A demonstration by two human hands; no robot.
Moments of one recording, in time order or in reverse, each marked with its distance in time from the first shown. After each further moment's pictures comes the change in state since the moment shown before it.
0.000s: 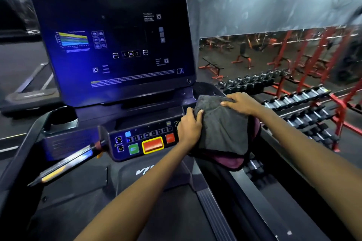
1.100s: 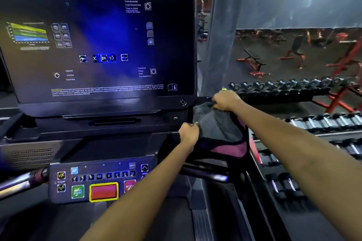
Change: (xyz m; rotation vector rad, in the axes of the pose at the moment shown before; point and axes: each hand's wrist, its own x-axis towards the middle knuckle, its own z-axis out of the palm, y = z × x) left_hand 0.203 -0.009 0.136 -0.367 0.096 -0.674; right_hand 0.288 0.079 0.015 -0.682 -0.195 -0.306
